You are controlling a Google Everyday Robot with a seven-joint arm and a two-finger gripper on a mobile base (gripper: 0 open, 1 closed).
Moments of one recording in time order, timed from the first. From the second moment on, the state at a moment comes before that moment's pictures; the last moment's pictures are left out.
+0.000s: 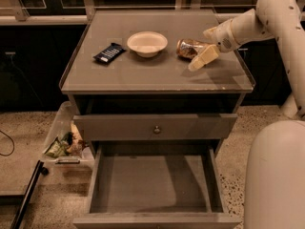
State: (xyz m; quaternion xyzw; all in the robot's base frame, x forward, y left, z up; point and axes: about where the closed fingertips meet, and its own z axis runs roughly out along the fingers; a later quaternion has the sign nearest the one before) arm 0.765 -0.188 0.860 -0.50 0.75 0.16 0.40
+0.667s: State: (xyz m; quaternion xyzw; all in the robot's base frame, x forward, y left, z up) arm 0.765 -0.188 0.860 -0.50 0.75 0.16 0.40
